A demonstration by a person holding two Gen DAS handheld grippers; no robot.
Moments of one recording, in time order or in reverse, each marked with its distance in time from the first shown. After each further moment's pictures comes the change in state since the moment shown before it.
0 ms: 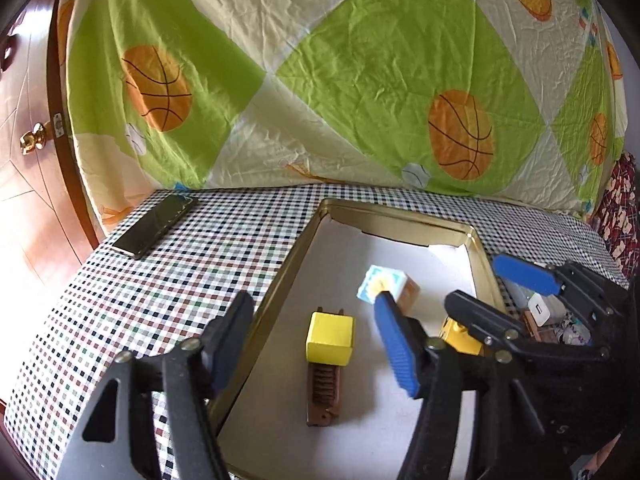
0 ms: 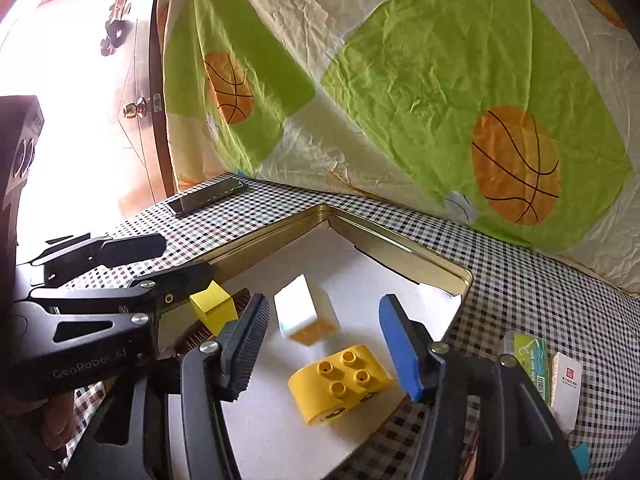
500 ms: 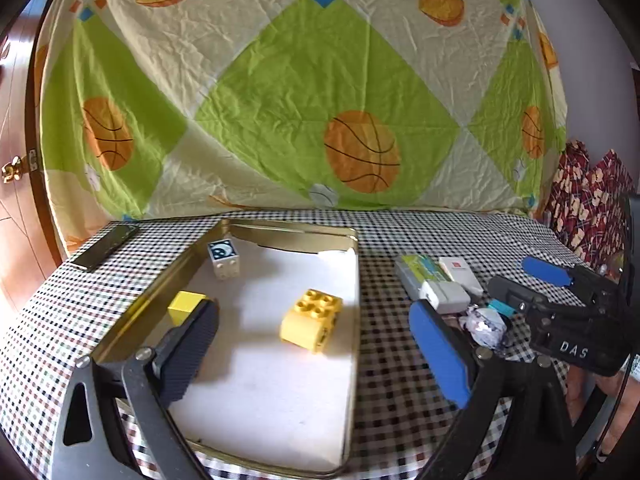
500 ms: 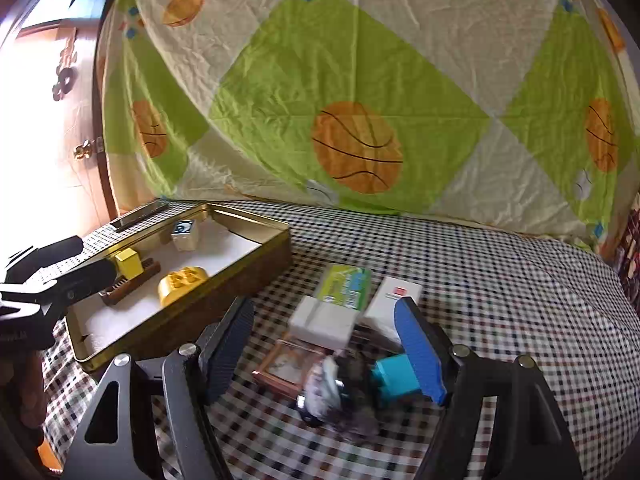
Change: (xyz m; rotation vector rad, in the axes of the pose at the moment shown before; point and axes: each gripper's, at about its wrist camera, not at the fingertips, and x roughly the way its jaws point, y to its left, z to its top) left arm -0.045 -0.107 -0.035 0.087 -0.123 -0.145; right arm -0.107 -0.131 -0.075 0.167 -0.062 -0.205
